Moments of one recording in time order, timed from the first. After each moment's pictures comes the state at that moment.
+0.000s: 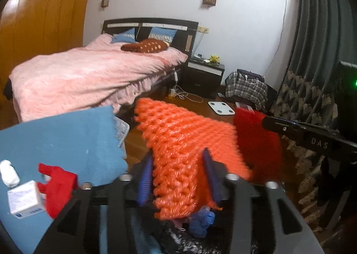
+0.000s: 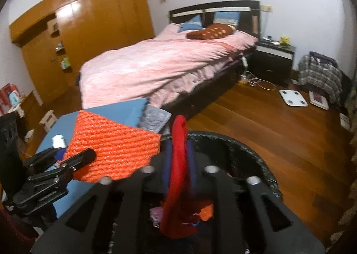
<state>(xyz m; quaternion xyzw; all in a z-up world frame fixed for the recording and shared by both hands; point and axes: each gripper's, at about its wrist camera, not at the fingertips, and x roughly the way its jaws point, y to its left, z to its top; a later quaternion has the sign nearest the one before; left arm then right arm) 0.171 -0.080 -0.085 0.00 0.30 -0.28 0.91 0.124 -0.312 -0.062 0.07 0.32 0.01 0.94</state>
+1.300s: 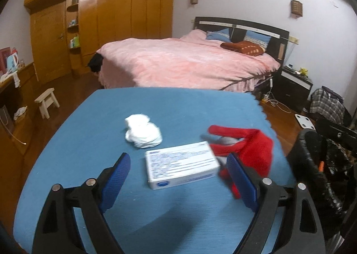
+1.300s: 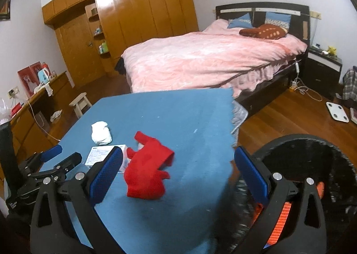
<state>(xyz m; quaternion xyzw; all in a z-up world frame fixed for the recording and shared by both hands) 0.161 0.165 -0.129 -0.02 0.32 0.00 0.95 0.186 -0.097 -0.101 0.05 0.32 0.16 0.93</state>
